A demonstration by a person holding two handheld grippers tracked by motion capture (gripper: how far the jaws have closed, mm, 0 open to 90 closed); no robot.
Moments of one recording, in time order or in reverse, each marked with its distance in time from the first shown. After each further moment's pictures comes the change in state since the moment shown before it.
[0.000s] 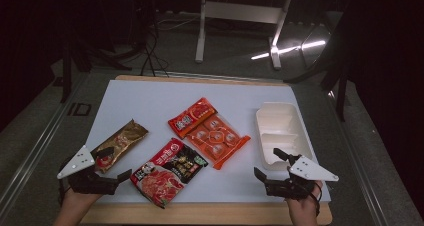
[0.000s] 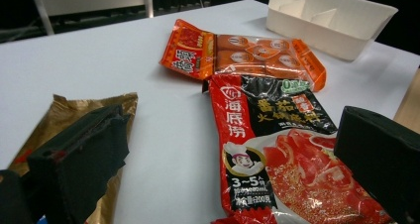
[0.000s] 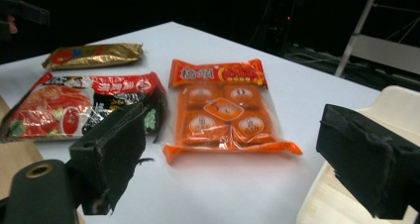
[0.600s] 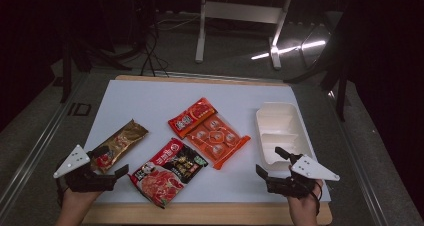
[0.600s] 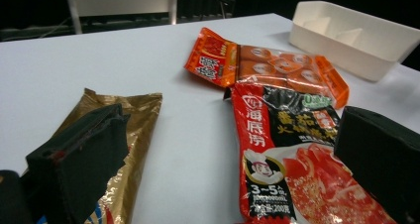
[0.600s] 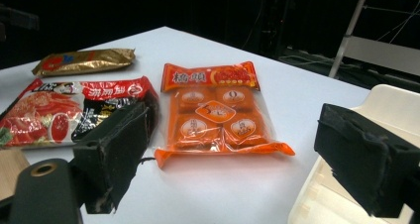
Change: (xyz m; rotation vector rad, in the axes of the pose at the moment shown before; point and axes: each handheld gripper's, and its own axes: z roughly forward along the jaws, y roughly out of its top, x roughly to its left) left arm 0.006 -0.006 -0.002 -0.034 0.083 -0.072; right arm -0.006 -0.005 0.002 -0.017 -0.033 0.025
